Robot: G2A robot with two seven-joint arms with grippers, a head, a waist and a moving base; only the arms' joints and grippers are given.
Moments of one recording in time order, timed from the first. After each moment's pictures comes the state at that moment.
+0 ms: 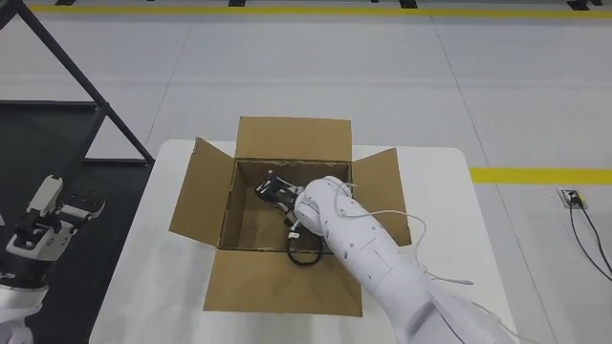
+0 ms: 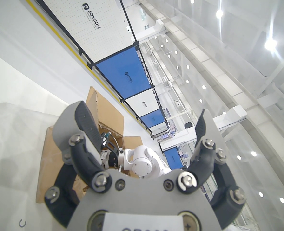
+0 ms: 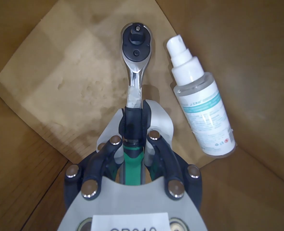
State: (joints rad) left arm 1.50 -1.07 -2.07 -1.96 -0.39 -0.15 -0.49; right arm -0.20 -1.83 0.66 -0.39 -1.10 -0.28 0.77
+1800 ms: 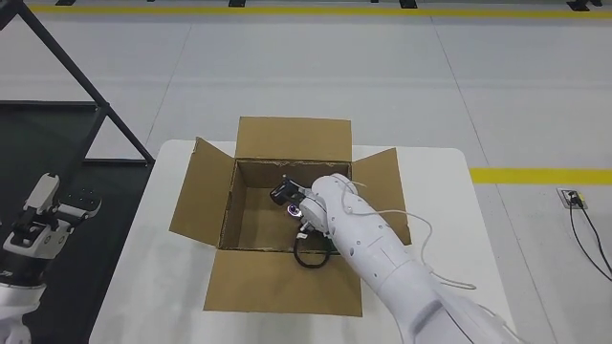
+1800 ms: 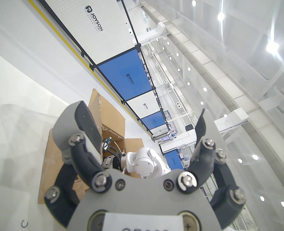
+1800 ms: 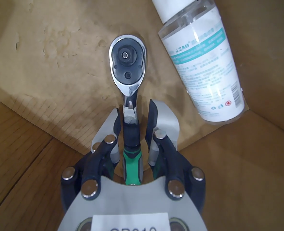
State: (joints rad) left arm 1.49 -1.07 -2.08 -1.94 -0.39 -0.14 -0.48; right arm -0.20 -1.82 0.73 -0.38 -1.12 -0.23 1.00
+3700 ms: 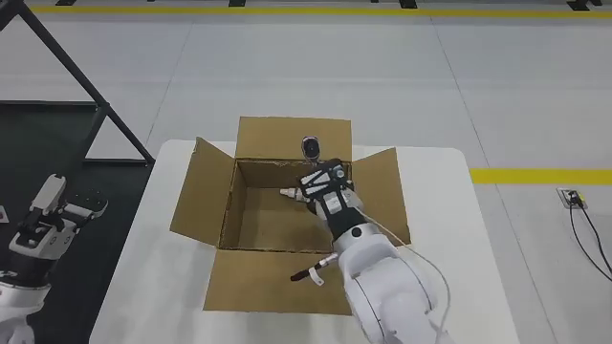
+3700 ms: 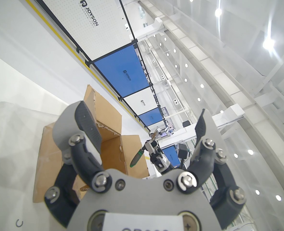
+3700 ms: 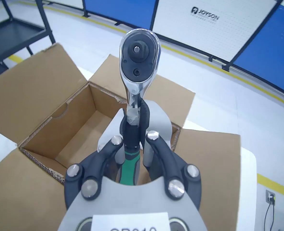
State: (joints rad) left arm 1.49 -1.07 -2.06 -1.95 -0.40 -0.14 -0.50; right arm -1.05 -1.60 1.07 -2.00 -1.72 0.08 0.72
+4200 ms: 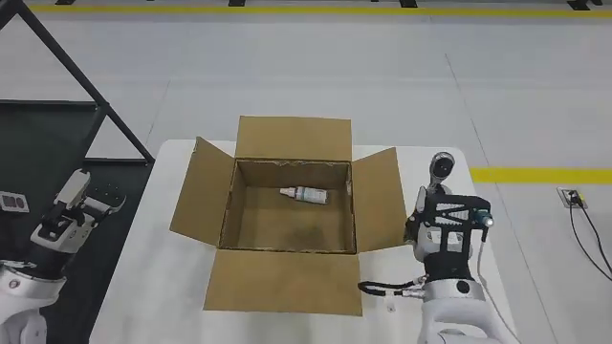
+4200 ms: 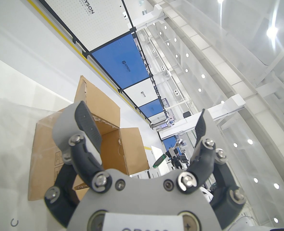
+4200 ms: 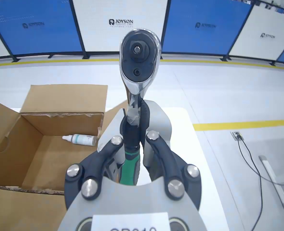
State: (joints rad) left arm 1.44 -1.06 -2.00 -1.97 -0.36 -0.12 -0.53; right arm -1.40 -1.58 1.24 -2.35 -1.90 0.29 0.73
